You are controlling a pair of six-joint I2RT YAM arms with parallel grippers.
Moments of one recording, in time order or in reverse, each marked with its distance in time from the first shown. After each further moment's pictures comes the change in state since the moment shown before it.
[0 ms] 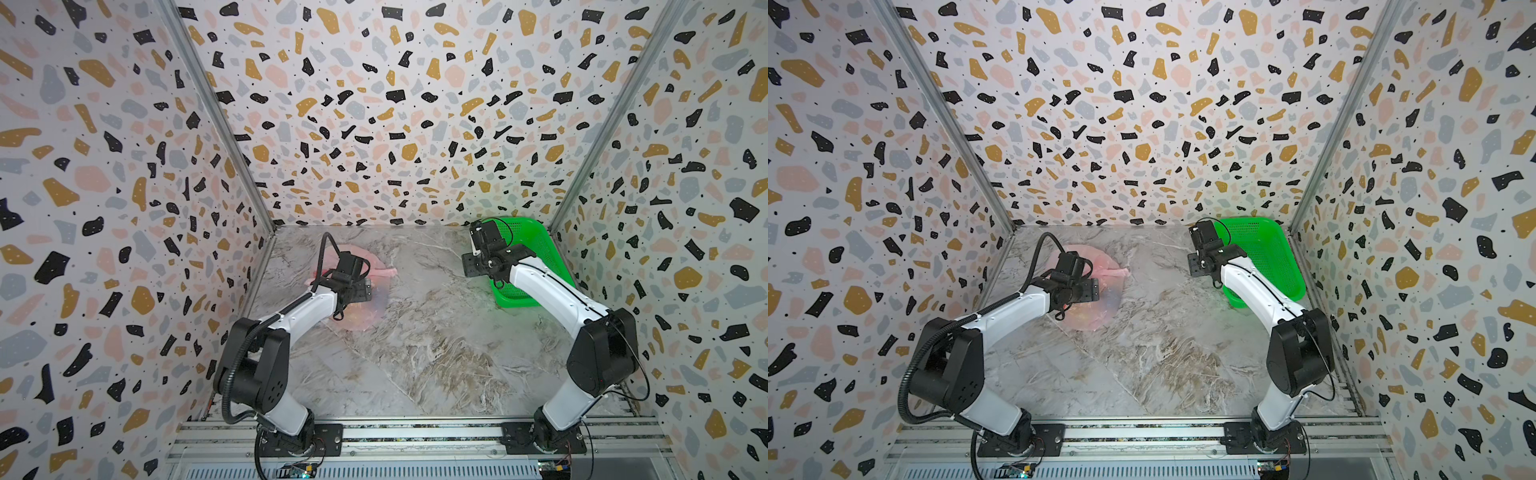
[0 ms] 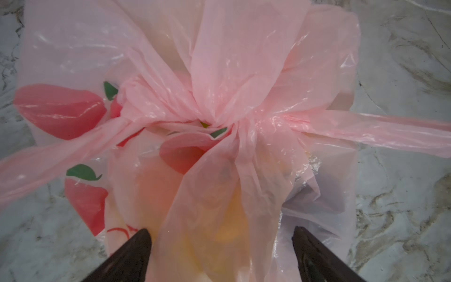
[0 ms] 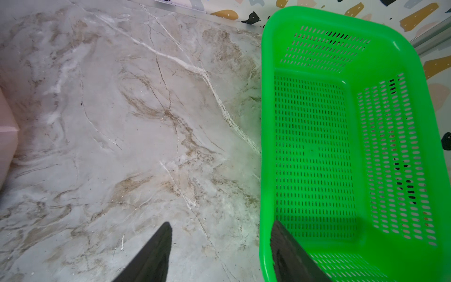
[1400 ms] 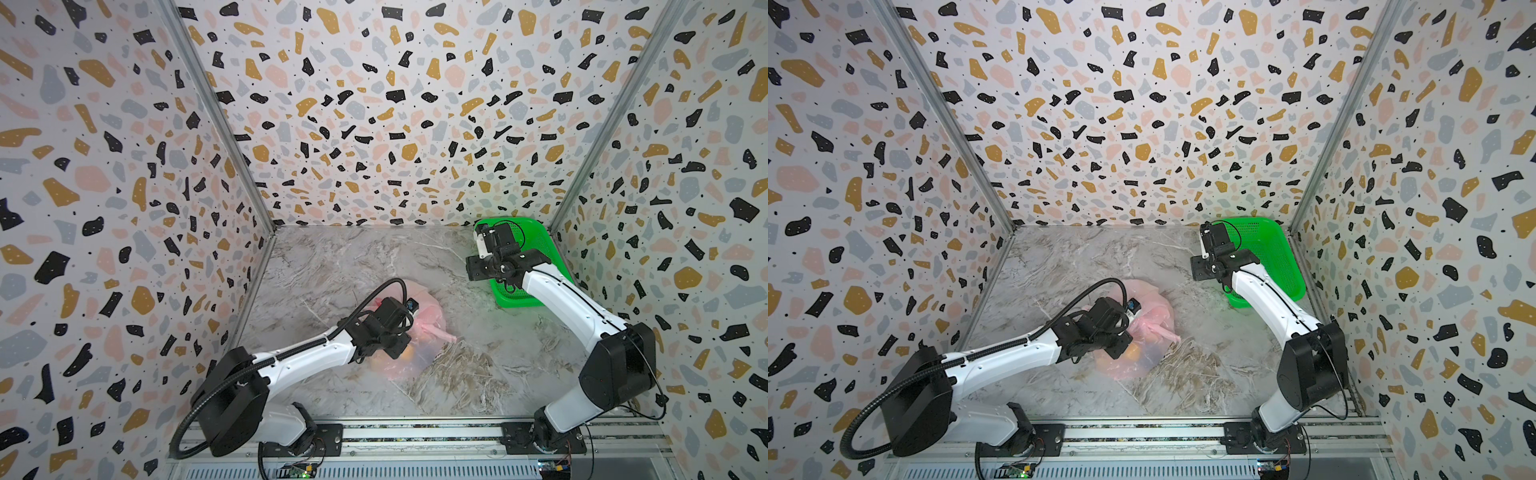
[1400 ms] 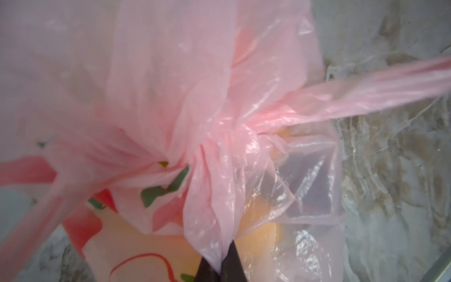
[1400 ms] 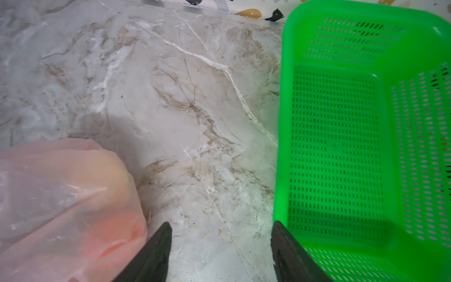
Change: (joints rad) left arm -0.485 -0.264 -0.225 -0.051 0.140 0.279; right arm -0.030 -0.104 -0.079 0.018 -0.221 -0.027
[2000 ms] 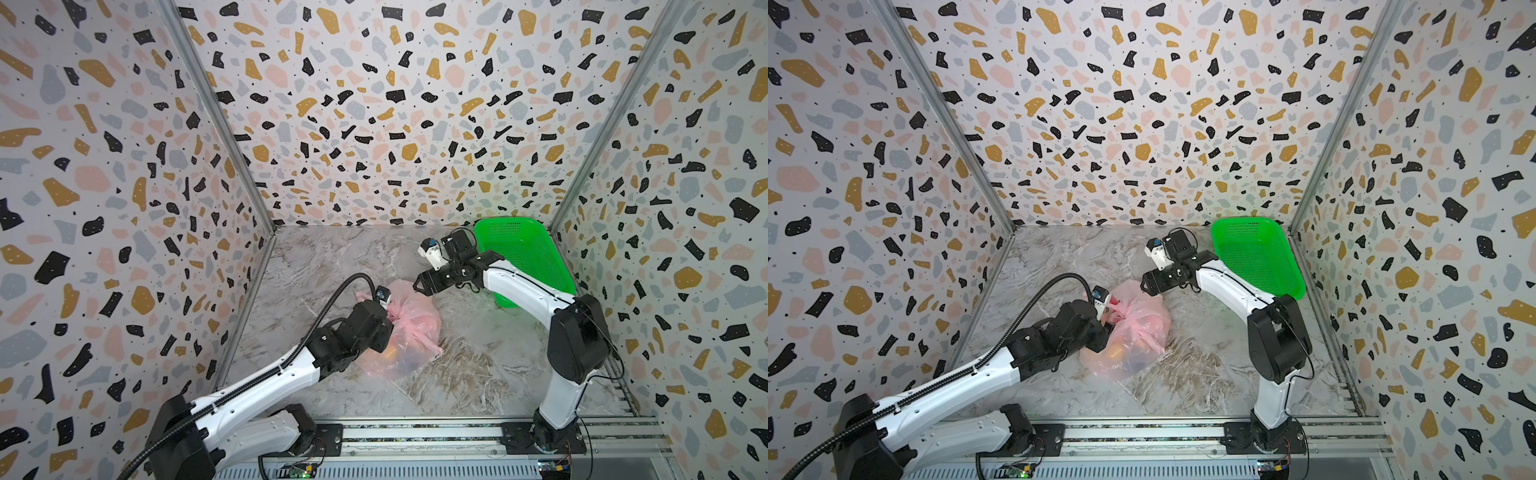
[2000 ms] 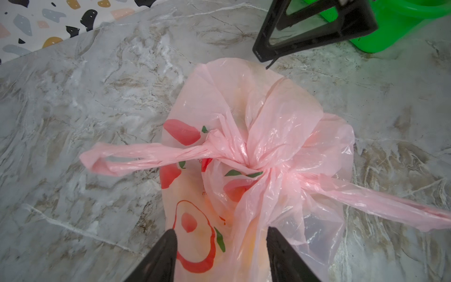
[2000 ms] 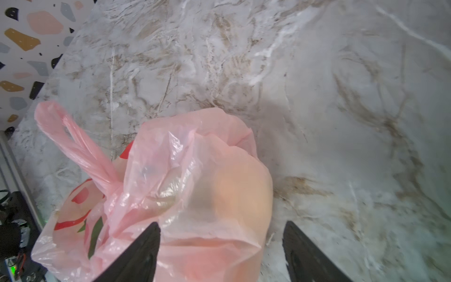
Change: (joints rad) left arm 0.002 -0.304 -0.055 -0.043 -0.199 -0.175; right arm 0.156 0.293 0.150 0.088 -0.442 -0.073
